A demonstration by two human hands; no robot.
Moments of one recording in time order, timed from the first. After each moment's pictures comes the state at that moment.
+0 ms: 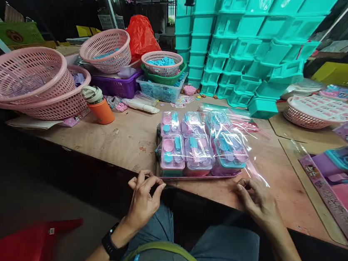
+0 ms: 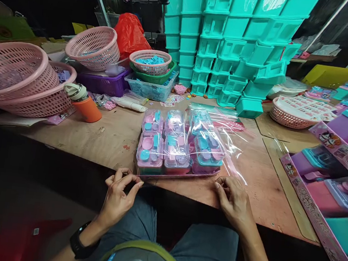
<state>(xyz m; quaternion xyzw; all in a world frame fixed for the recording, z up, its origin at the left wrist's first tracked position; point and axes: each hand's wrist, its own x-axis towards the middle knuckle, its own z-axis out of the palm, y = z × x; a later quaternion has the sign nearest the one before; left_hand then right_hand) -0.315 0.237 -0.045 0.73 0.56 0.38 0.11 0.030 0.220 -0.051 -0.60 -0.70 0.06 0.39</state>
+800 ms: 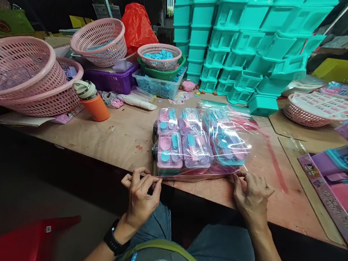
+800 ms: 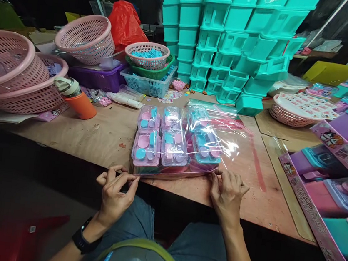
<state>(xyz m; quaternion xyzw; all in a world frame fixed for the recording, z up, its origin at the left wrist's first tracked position) -0.304 0.246 -0.047 0.74 0.50 0.44 -0.04 0.008 0.236 -0.069 -0.66 -0.65 -0.21 0.32</state>
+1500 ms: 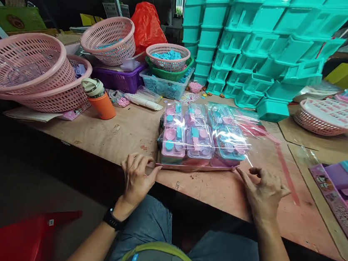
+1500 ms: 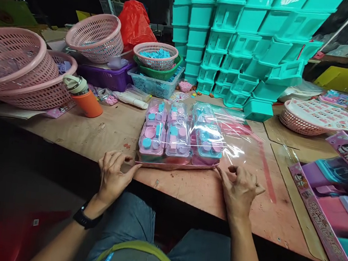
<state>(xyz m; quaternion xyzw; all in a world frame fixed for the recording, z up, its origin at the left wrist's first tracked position) -0.331 0.291 -0.044 0.72 0.57 0.38 -0.09 0.021 0.269 -0.059 -0.73 -0.57 -0.16 0.35</state>
